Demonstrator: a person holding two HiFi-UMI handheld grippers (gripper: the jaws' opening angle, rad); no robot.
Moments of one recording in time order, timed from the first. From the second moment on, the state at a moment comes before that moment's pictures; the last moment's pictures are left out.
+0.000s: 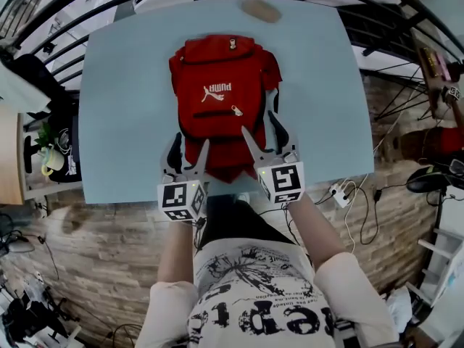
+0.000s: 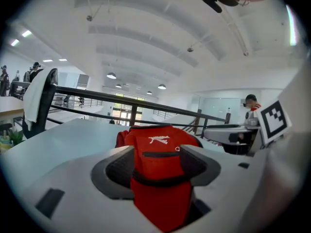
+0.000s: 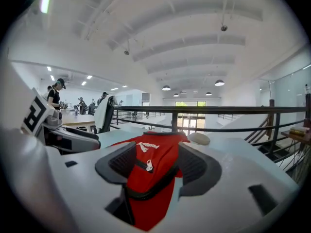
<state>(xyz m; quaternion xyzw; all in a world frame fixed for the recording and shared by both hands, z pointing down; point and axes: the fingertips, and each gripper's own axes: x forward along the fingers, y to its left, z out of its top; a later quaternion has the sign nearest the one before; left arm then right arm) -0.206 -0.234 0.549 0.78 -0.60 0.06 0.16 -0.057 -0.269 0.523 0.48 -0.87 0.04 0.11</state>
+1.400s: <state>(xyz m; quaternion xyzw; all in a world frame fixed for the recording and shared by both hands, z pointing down) -0.161 -0.158 0.325 0.84 -0.54 0.02 -0.08 -0.063 -0.176 0.326 0.45 -0.89 -0.08 0.01</state>
